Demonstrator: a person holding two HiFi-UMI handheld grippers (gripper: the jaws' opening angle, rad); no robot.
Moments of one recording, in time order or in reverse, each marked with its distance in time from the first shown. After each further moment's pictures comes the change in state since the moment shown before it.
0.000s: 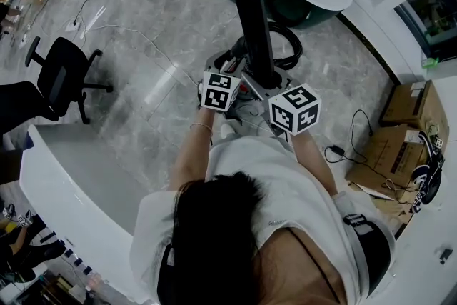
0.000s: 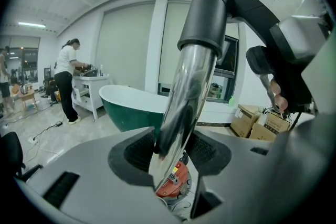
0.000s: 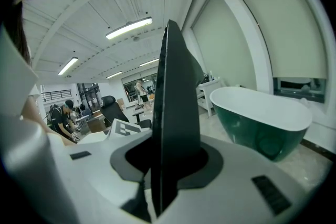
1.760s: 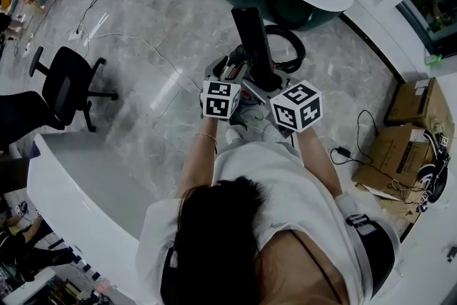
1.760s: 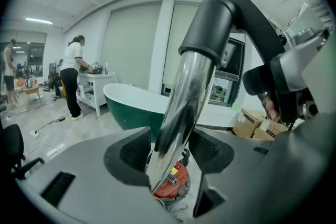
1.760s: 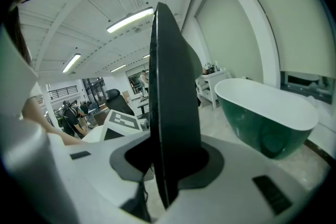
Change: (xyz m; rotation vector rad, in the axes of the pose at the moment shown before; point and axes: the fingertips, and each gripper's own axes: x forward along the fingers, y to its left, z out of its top) left arm -0.004 0.007 0.006 -0.058 -0.009 0.027; right arm 0.011 -0.008 -0.010 -0.008 0.109 0.065
